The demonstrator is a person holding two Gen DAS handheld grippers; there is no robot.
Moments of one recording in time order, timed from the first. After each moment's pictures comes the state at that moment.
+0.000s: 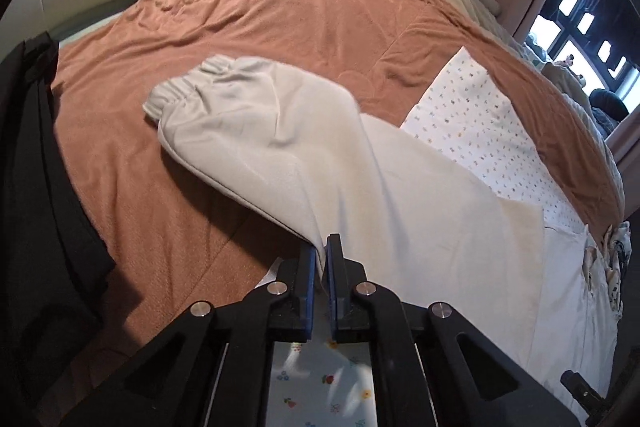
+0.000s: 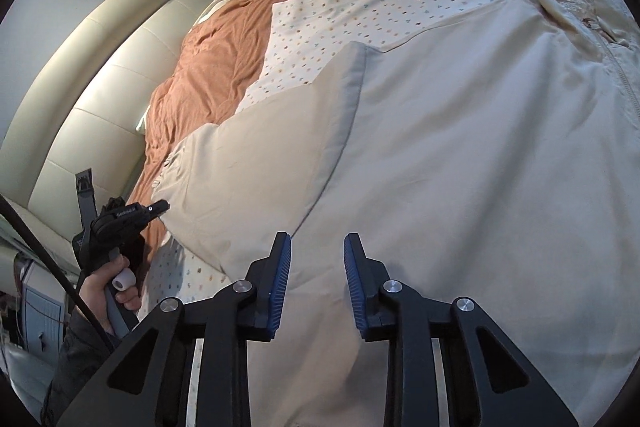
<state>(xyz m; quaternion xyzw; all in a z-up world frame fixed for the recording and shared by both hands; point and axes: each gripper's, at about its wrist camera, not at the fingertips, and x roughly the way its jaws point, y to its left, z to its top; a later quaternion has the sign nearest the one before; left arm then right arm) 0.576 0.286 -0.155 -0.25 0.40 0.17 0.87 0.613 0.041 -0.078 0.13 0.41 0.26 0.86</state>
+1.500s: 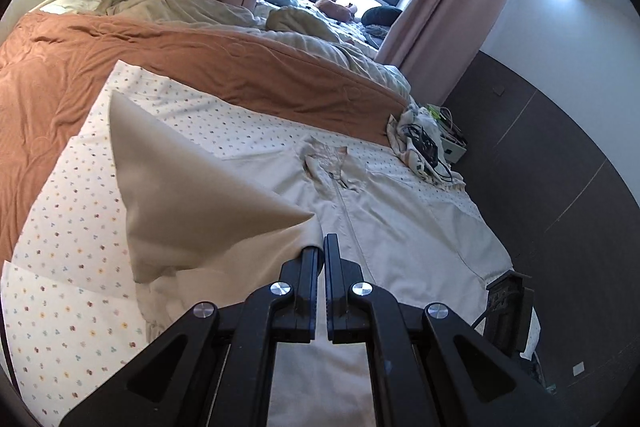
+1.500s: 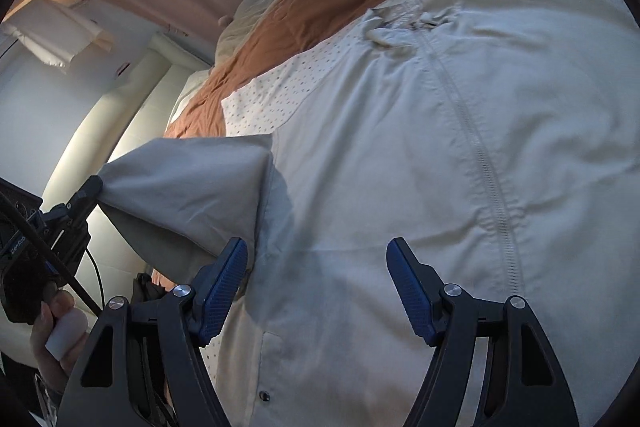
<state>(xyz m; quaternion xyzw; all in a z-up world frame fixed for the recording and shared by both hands) 0.541 -0.009 -0.018 -0.16 0.36 -0.22 0.89 0.507 -0.140 -0.072 0.29 0.34 0.16 0.88</state>
